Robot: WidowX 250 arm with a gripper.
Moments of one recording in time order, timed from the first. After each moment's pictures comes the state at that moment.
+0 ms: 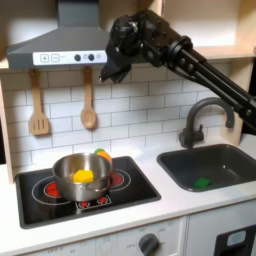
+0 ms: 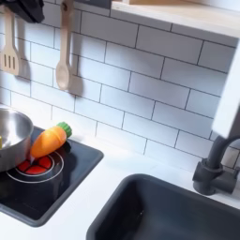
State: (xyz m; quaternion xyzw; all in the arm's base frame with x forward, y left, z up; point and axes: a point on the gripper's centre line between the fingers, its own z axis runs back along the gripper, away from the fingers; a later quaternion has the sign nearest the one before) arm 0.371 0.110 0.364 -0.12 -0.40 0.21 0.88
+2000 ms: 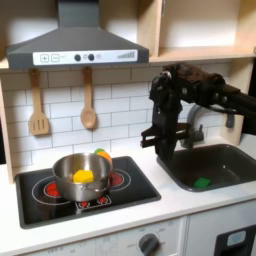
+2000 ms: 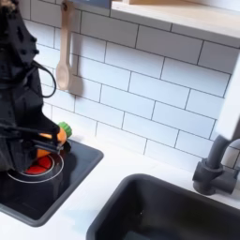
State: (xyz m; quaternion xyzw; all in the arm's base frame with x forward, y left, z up) arm 0.271 0.052 0.236 -0.03 -0.11 0.01 0.99
